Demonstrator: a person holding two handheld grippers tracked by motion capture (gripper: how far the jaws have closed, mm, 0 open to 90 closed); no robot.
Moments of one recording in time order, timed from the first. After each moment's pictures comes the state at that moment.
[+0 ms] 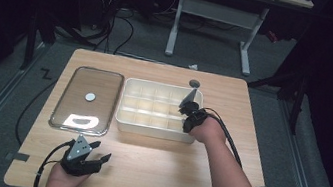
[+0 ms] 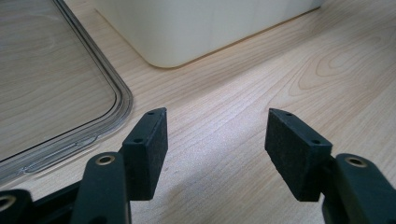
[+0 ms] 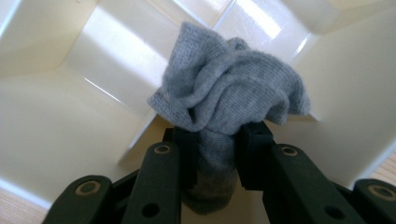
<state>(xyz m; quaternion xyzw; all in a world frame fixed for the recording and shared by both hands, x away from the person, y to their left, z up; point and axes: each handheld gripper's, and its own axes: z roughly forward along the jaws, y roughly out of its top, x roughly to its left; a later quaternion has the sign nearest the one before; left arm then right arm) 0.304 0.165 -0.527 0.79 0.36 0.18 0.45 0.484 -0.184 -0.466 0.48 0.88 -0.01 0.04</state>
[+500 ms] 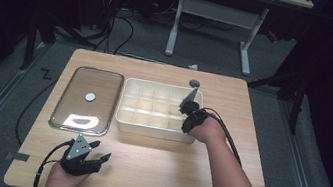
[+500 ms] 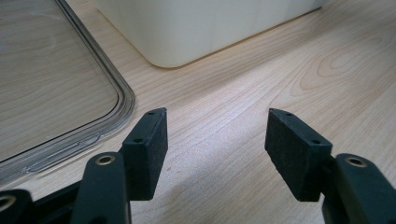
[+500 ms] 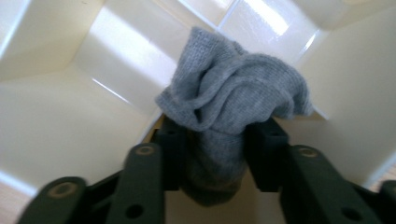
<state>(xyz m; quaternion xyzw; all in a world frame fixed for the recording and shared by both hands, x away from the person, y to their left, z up) 0.306 0.166 -0.527 0.79 0.37 0.18 0.45 0.485 -0.185 -0.463 0.49 0.87 -0.01 0.03</state>
